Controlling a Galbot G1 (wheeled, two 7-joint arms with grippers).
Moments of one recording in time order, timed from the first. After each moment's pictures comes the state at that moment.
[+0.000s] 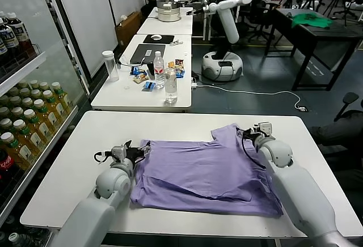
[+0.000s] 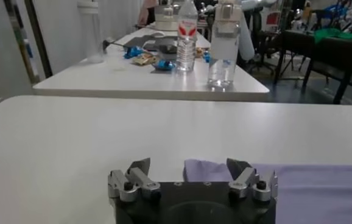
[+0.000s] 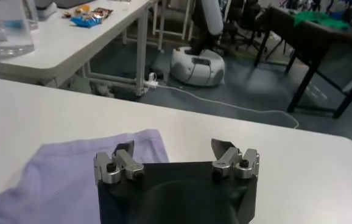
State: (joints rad) left arm 0.80 -1.17 -0.14 -1.52 -0.60 0.46 -0.29; right arm -0.49 1.14 0.12 1.19 0.55 -0.58 0.10
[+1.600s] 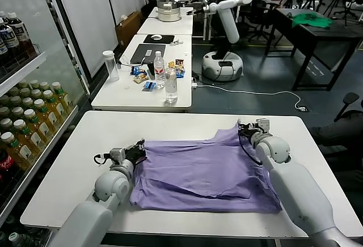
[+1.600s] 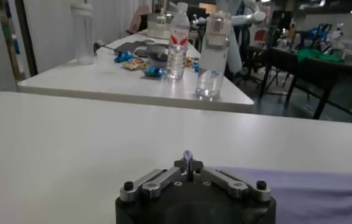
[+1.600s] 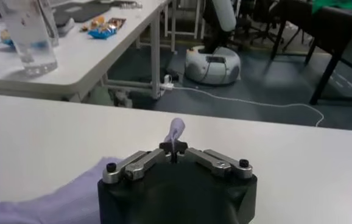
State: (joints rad) left arm 0.89 -1.13 -0.15 -1.64 -0.68 0.39 -0.27; right arm -0.65 1.05 0.19 1.49 0.64 -0.58 0.12
